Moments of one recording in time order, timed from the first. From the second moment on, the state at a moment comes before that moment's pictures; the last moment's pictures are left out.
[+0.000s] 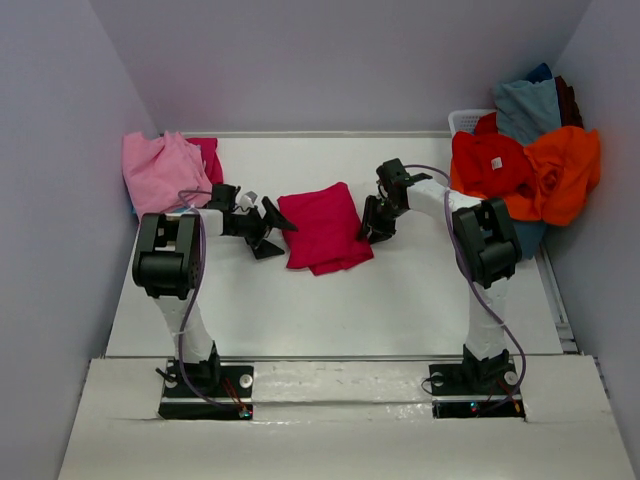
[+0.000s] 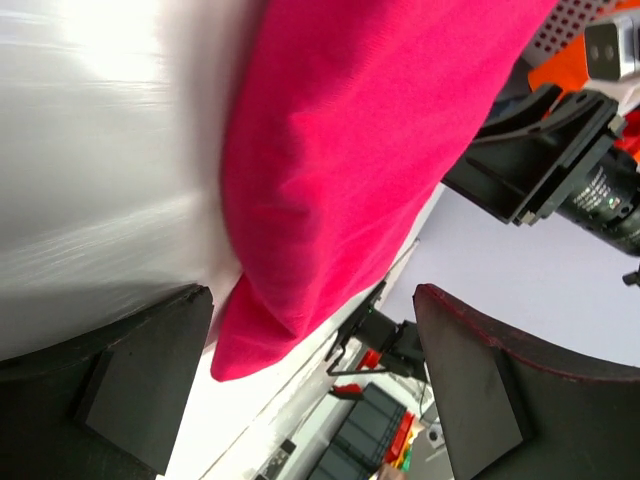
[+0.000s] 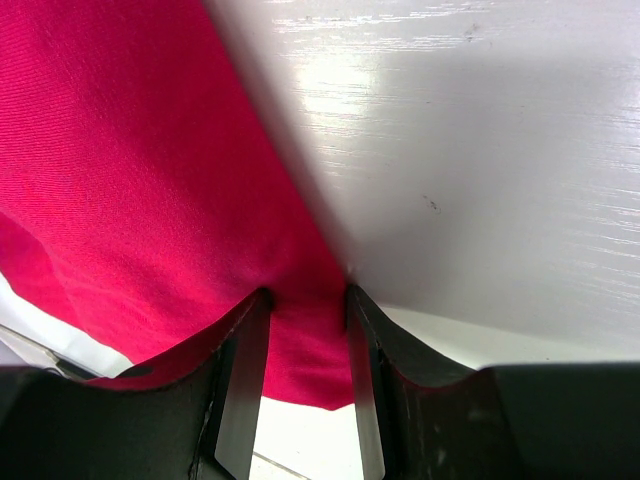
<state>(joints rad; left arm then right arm) -0.07 1.92 1.02 -0.16 0.86 -0.78 0.38 2.08 1.51 -0.65 -0.34 0.60</state>
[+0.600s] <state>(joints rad) -0.01 2.04 1.31 -0.33 0.68 -0.72 0.38 2.08 1.51 -0.65 -0.34 0.59</state>
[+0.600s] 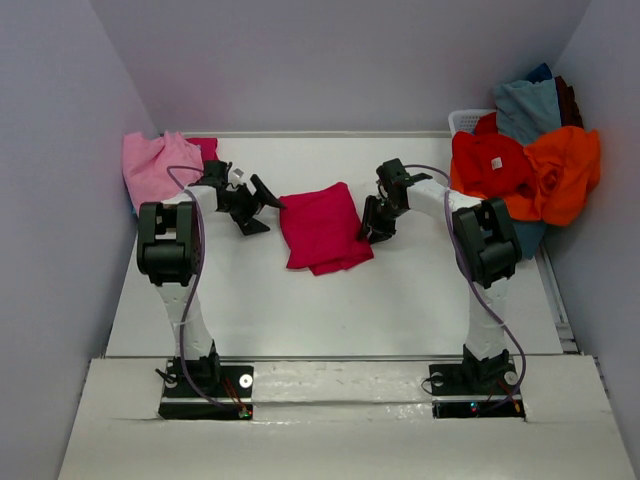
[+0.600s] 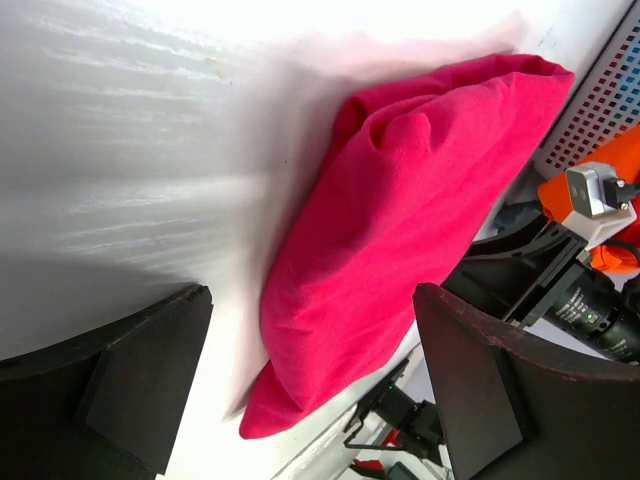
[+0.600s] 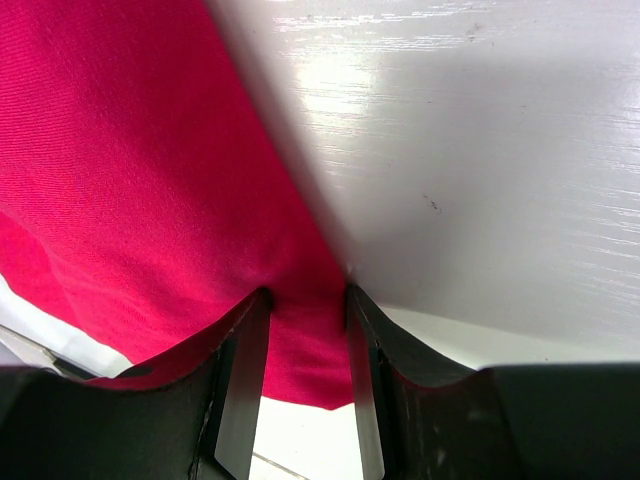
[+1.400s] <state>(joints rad) -0.25 2.07 1.30 -0.29 0.78 -0.72 0.38 2.08 1.50 -0.65 -0.34 0.59</state>
